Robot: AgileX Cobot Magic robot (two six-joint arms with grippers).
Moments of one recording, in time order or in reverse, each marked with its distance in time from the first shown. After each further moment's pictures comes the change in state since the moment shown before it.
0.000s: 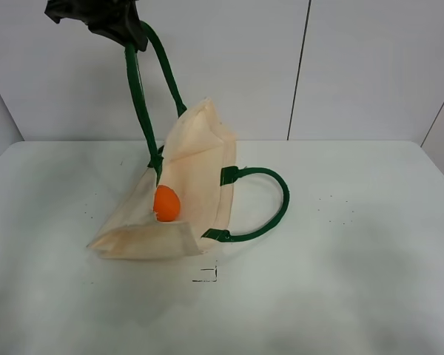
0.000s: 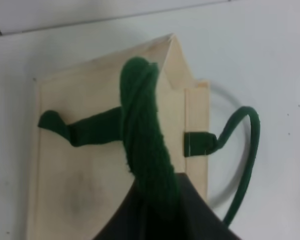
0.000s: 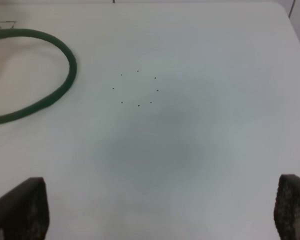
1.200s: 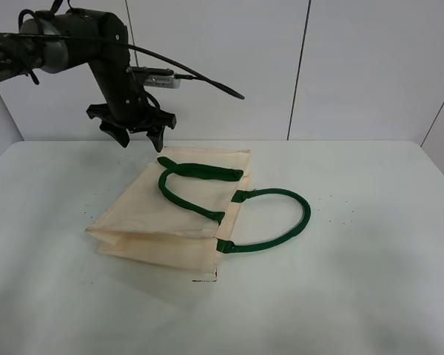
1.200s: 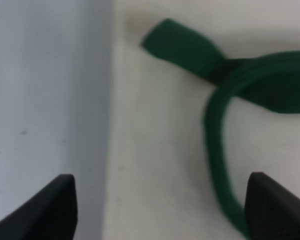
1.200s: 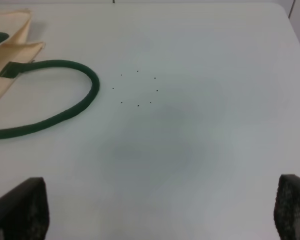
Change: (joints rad) left arm 0.031 0.311 0.157 0.196 -0.099 0.009; right arm 0.000 0.000 0.000 0.000 0.000 -0.008
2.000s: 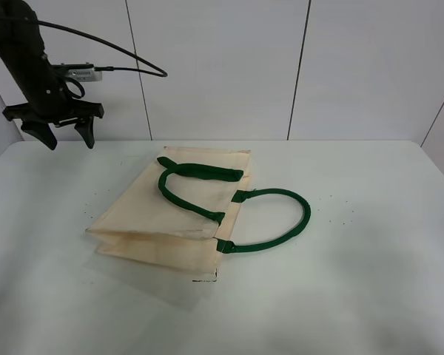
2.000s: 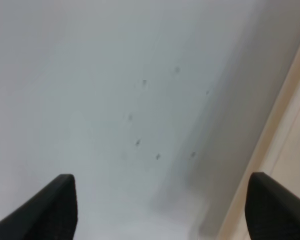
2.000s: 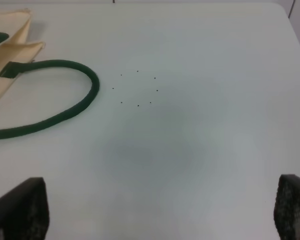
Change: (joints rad) left arm 0.273 -0.105 0.097 -0.027 0.094 0.018; right arm 0.000 0.000 0.000 0.000 0.000 0.000
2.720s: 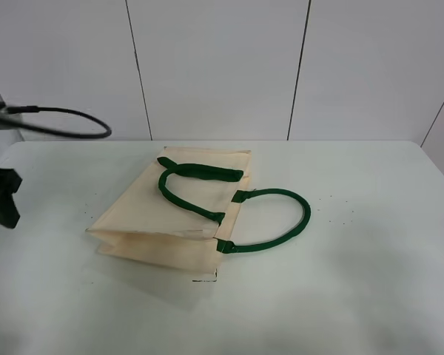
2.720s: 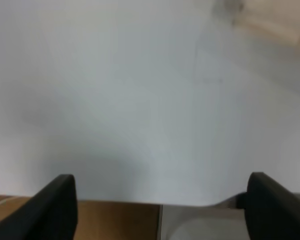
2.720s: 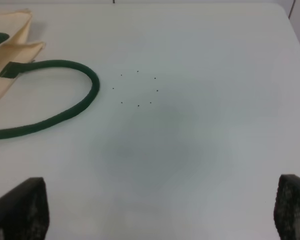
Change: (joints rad) left arm -0.005 -0.844 0.907 -0.001 -0.066 -0.019; right arm 0.000 0.000 0.000 0.000 0.000 0.000
